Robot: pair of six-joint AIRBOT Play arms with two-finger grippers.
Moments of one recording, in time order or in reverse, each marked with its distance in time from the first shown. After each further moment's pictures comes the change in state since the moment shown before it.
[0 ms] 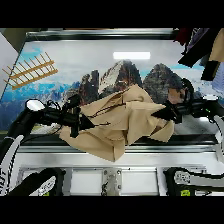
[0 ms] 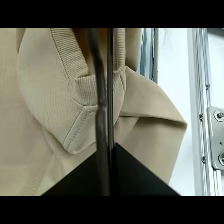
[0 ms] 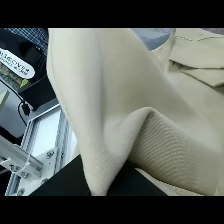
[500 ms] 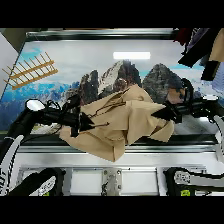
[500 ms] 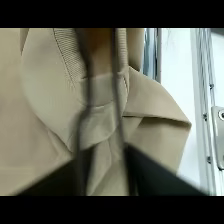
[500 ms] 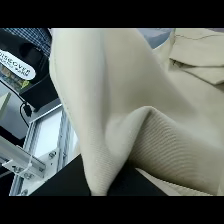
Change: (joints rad) left arm 0.000 0.000 0.000 -0.008 0.033 0.008; right arm 0.000 -0.001 -0.001 -0.001 -0.001 0.021
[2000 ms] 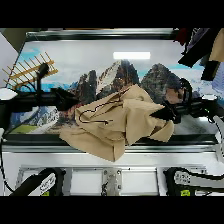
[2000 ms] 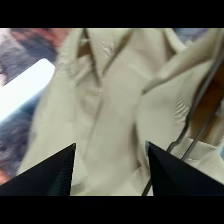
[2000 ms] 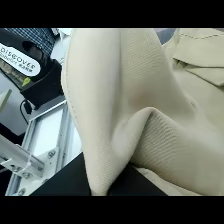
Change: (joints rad) left arm 0.275 0.003 0.233 0.027 0.071 -0.465; right arm 0.001 0.024 0.000 0.001 -0.027 -0.008
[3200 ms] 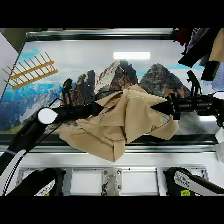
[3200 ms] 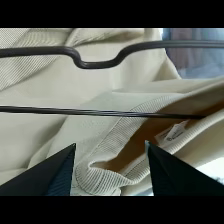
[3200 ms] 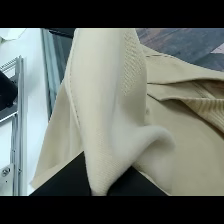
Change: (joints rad) left arm -0.568 0.104 -0.217 0.224 0.542 -1.106; right arm 0.000 0.182 0.000 0.026 -0.164 0.086
